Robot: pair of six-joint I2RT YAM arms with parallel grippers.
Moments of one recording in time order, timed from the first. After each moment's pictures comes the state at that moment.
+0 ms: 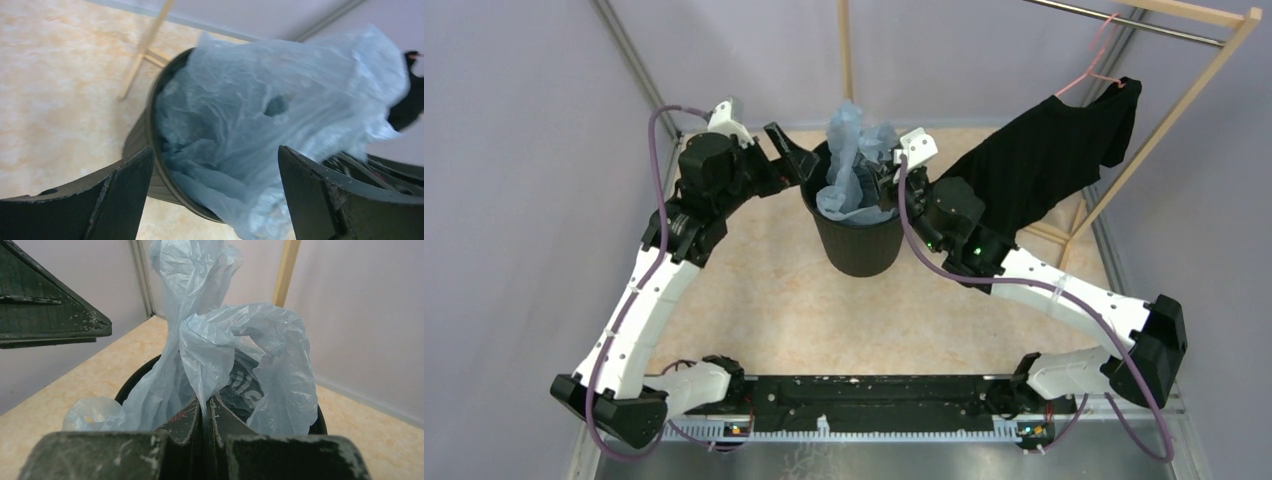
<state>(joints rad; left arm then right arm) -0.40 1.14 1.41 -0.54 0.01 -0.63 0.93 1.28 1.13 0.29 0.34 -0.07</state>
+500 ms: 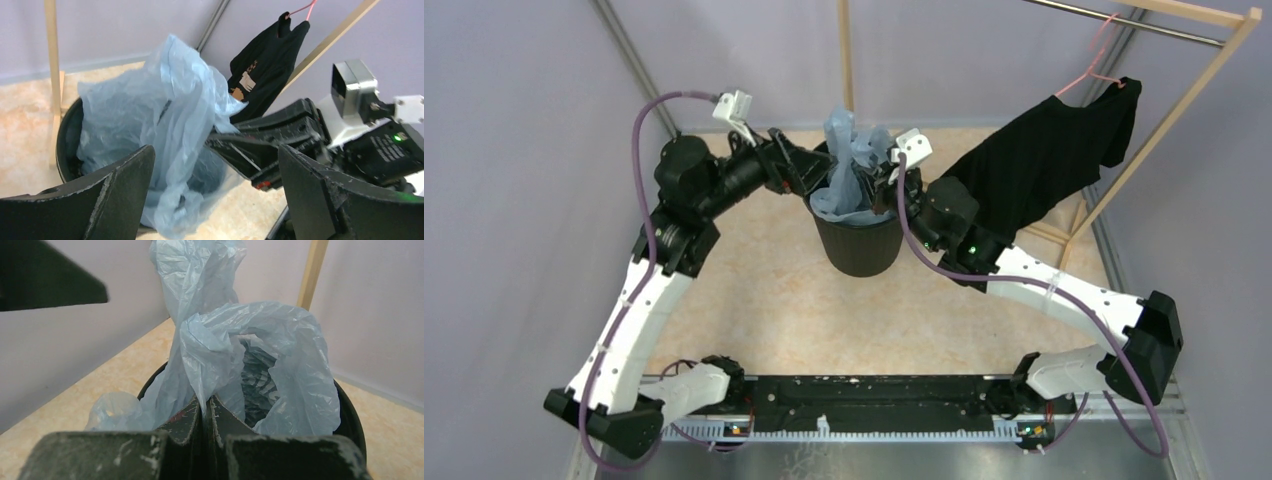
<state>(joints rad) -0.40 1.04 1.34 -0.28 0.40 -0.53 0.92 1.30 1.13 0.30 0.27 0.01</state>
